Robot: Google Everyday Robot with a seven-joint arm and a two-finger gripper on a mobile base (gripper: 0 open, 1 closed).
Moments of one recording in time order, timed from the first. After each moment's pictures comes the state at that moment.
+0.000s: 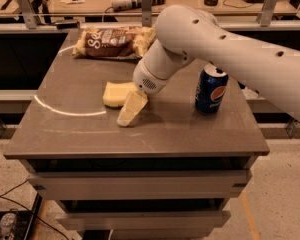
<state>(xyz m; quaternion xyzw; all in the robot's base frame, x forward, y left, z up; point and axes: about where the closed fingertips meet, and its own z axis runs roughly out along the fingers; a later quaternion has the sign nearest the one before) 0.587 0.042 0.807 -0.60 0.75 0.14 0.24</state>
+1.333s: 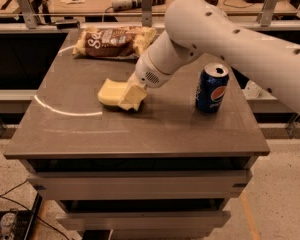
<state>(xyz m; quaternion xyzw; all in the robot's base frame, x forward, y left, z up) 0.589 0.046 0.839 -0.59 0.74 0.16 0.28</state>
